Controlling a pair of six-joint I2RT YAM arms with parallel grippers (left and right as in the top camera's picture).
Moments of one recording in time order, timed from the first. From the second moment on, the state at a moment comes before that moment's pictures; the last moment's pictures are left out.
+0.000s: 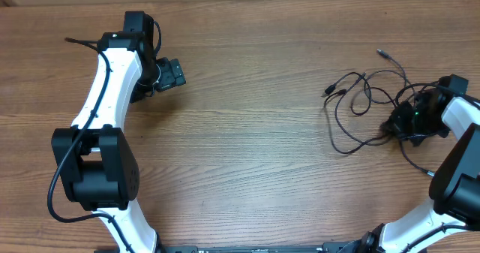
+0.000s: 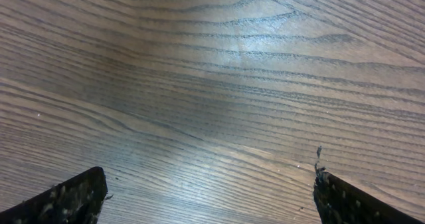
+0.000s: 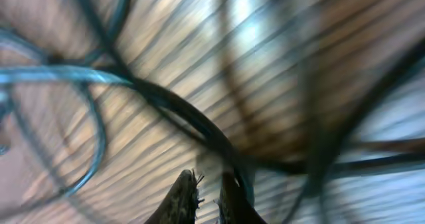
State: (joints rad) left arm -0.01 1.98 1.66 -1.07 0.02 -0.39; right arm -0.47 1.89 1.14 -0.77 -0.39 0.28
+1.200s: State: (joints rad) left arm -0.01 1.98 1.66 -1.07 0.02 -0.39; right arm 0.18 1.89 1.39 -0.91 -0.30 0.30
